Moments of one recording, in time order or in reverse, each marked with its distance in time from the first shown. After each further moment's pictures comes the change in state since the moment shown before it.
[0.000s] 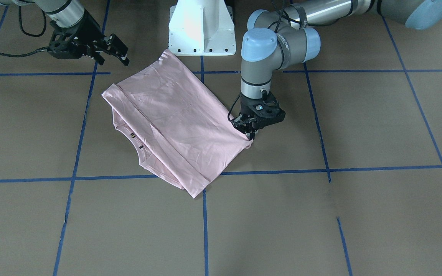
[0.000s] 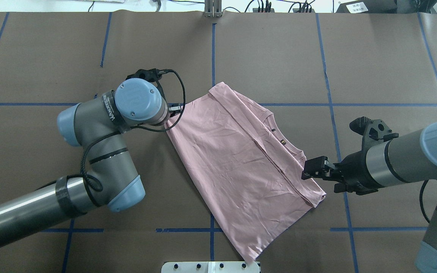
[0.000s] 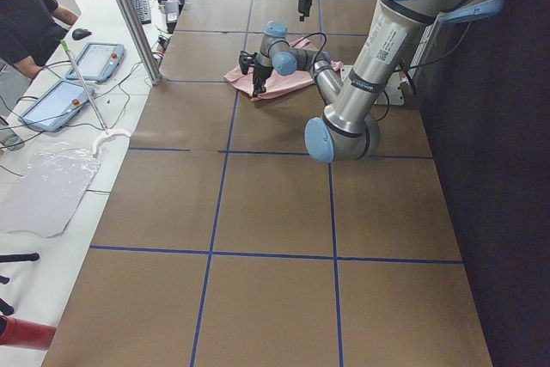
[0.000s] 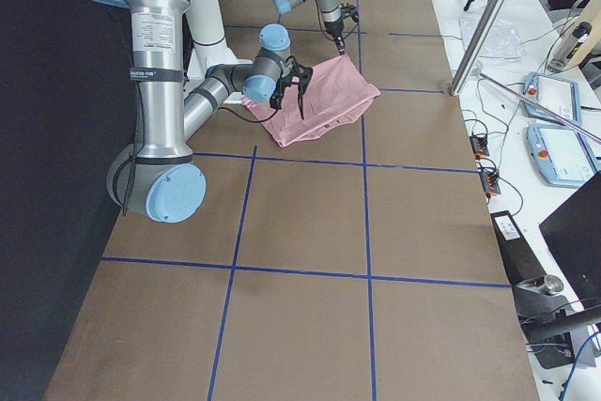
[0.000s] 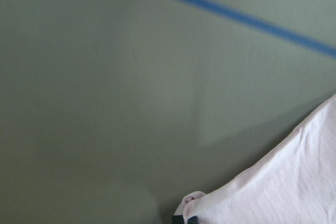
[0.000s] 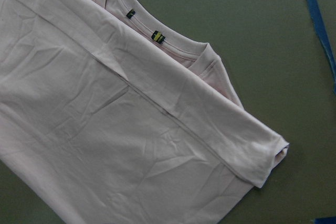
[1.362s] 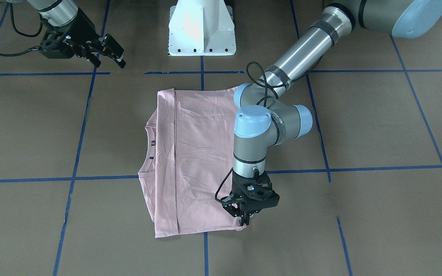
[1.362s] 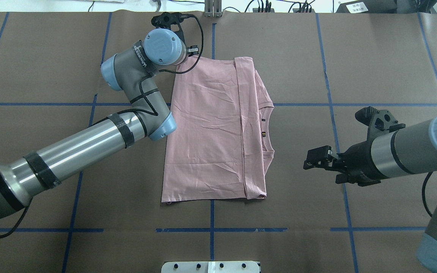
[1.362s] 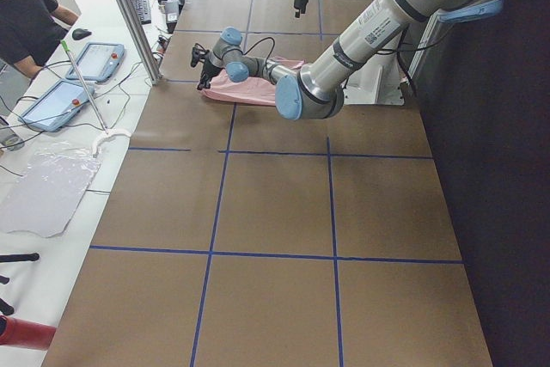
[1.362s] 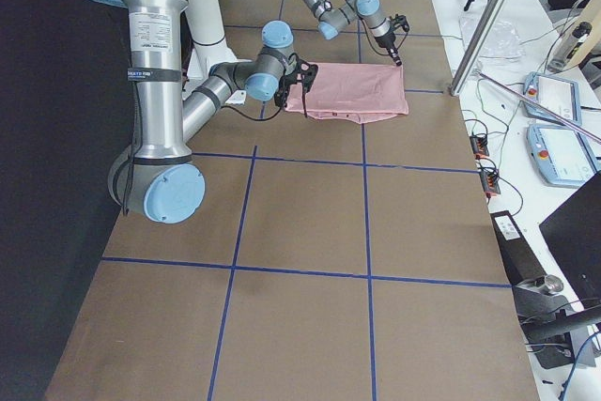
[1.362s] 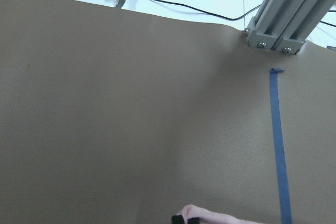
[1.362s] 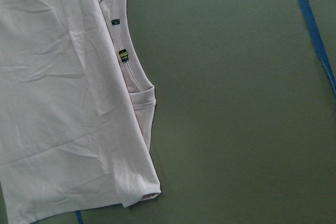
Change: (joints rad) left arm -0.131 -0.330 0.670 -0.518 0.110 0.186; right arm 0.036 0.012 0.002 0.000 -0.003 0.000
